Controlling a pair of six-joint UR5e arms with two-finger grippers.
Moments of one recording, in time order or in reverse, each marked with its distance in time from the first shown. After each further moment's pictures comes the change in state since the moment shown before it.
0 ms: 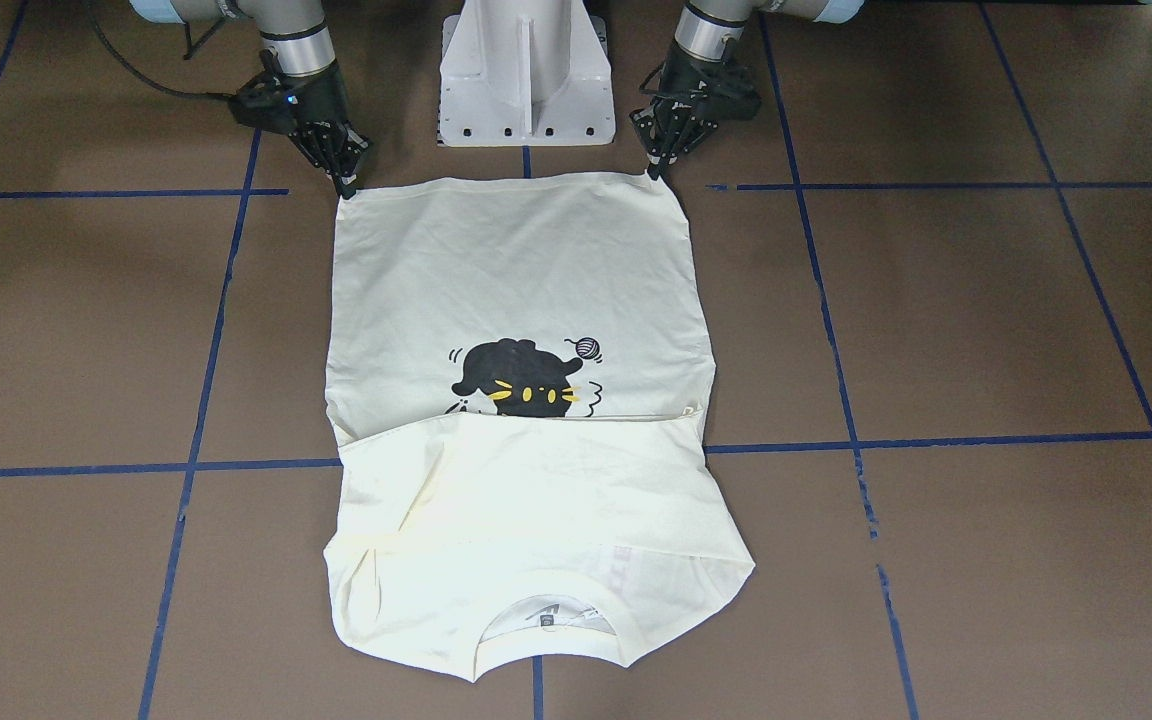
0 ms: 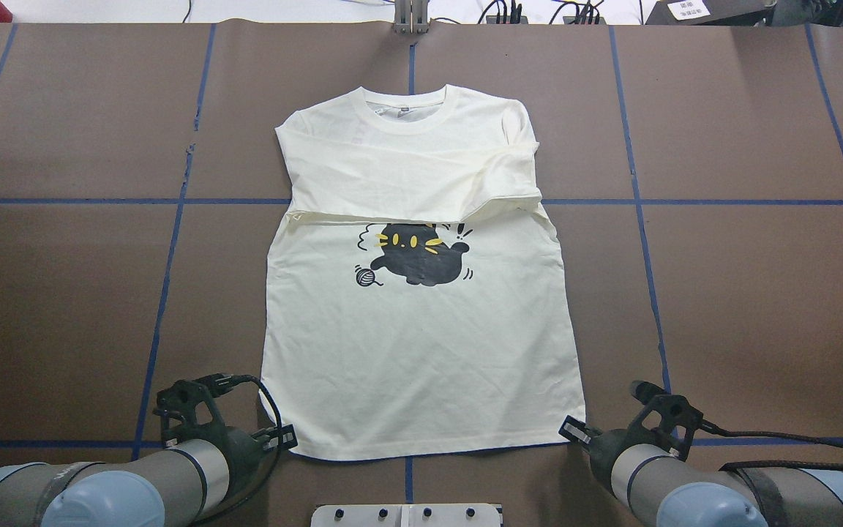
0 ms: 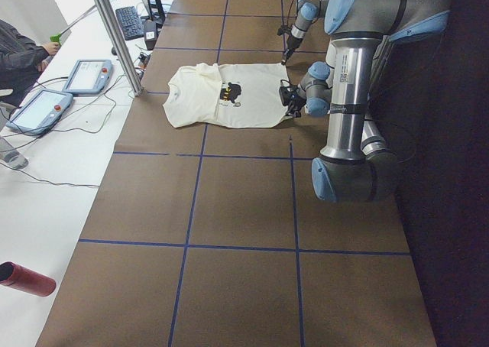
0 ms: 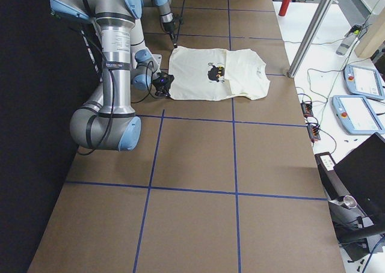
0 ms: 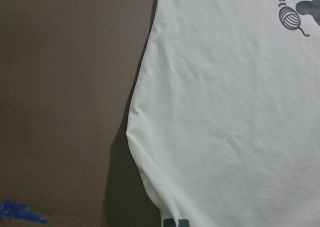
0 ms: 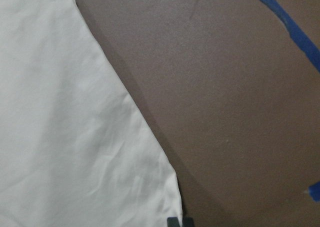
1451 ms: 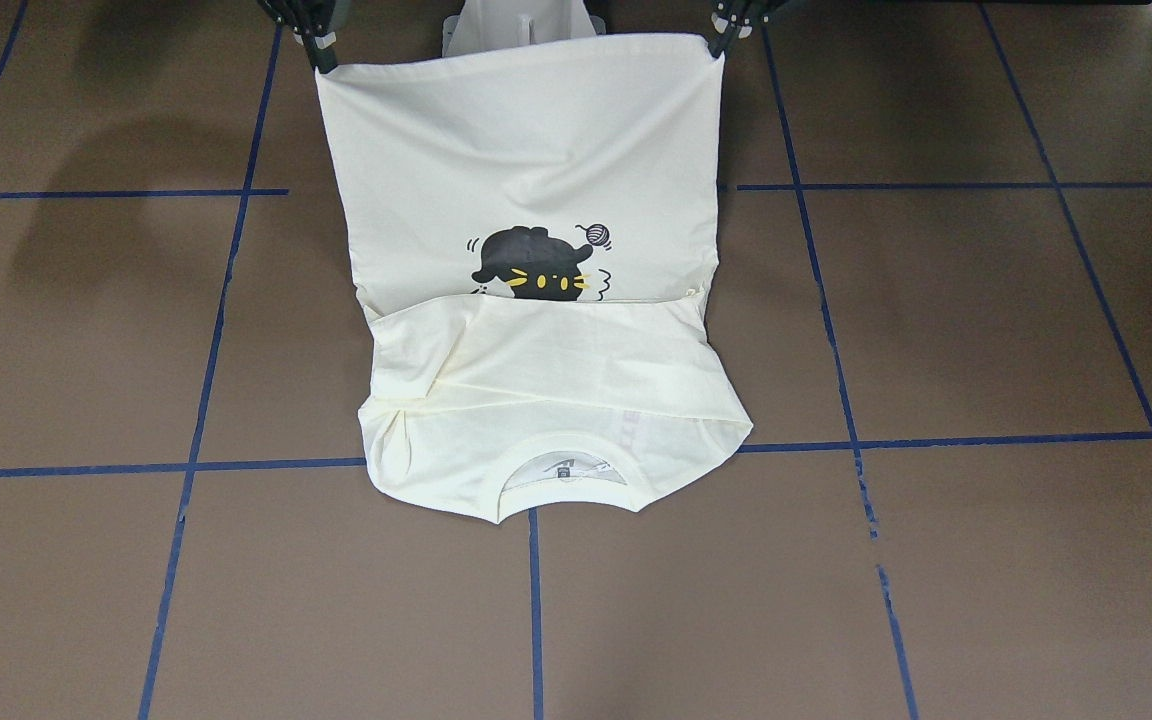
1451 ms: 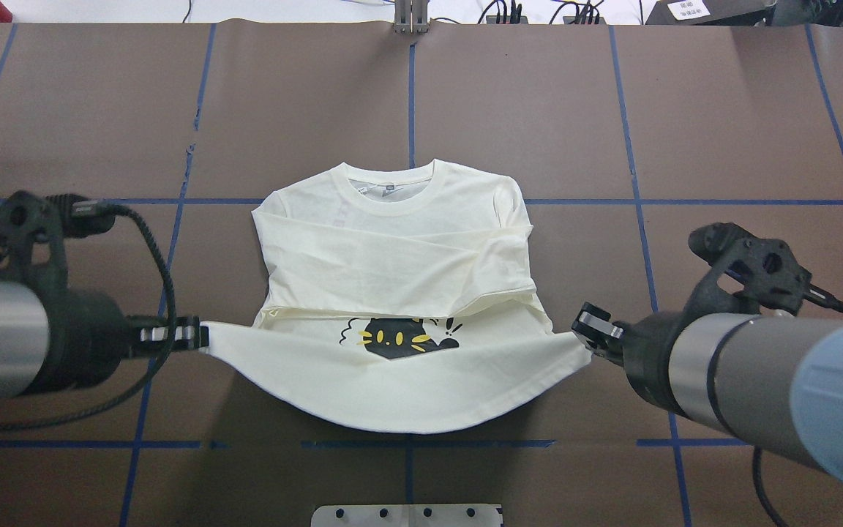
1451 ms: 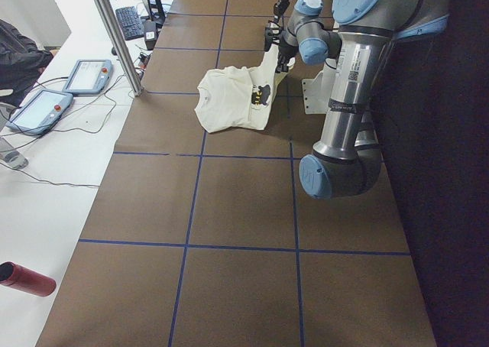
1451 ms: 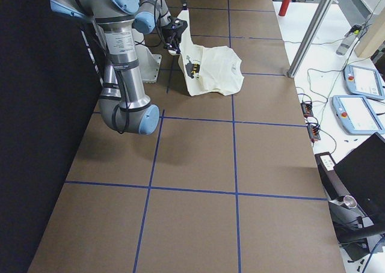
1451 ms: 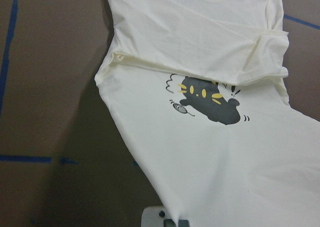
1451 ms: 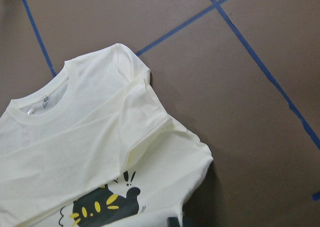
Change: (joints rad) left arm -0.448 -0.178 -0.405 0.552 -0.411 0.475; right arm 0.323 0.438 0.425 -0.798 0.257 -0.219
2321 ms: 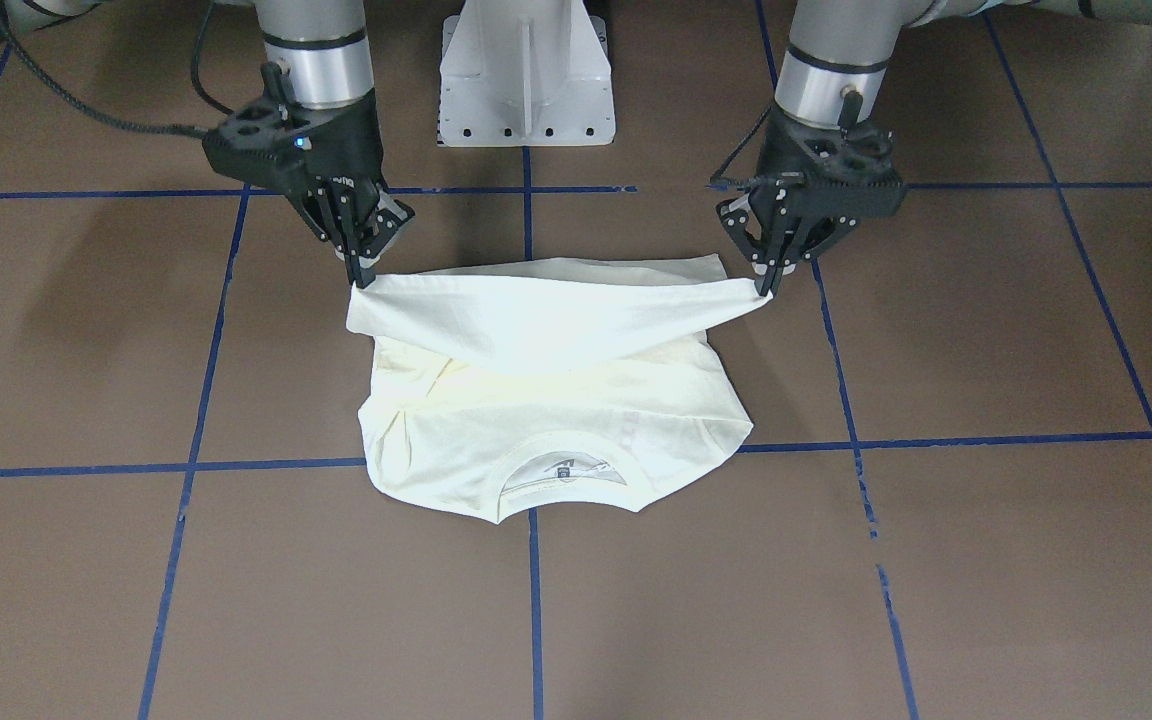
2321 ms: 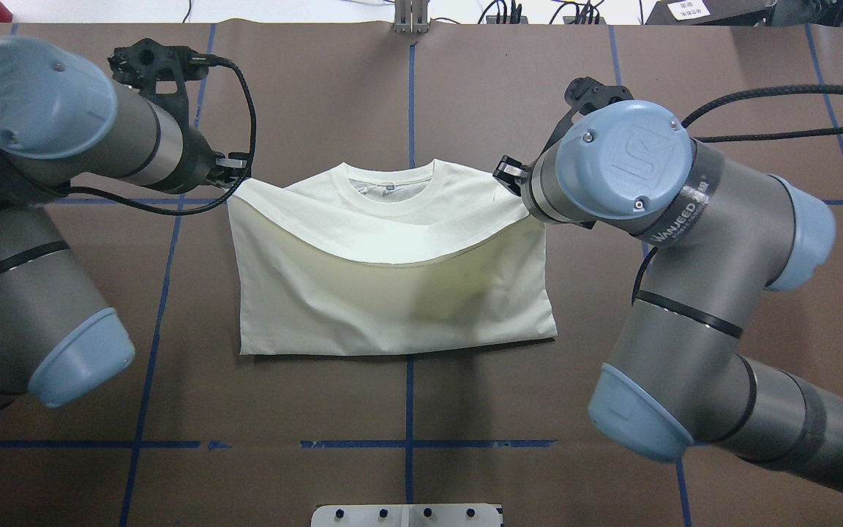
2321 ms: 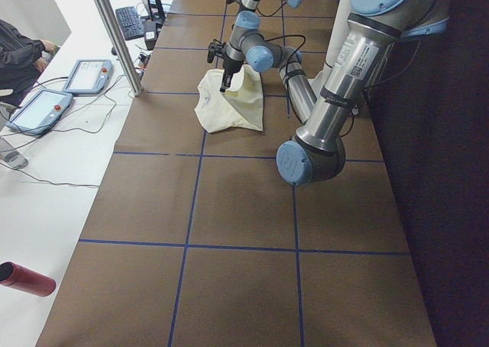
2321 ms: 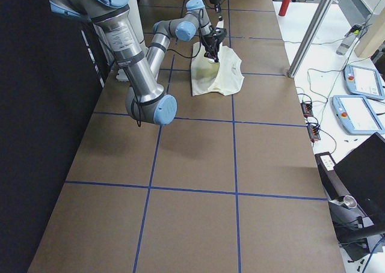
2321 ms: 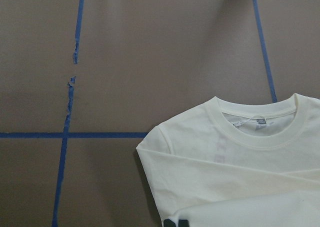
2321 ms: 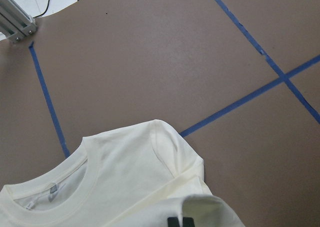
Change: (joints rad) left arm -0.234 -0.188 0.515 -0.135 -0.027 0.219; right arm 0.266 0.166 -0.545 0.306 0.085 -0.206
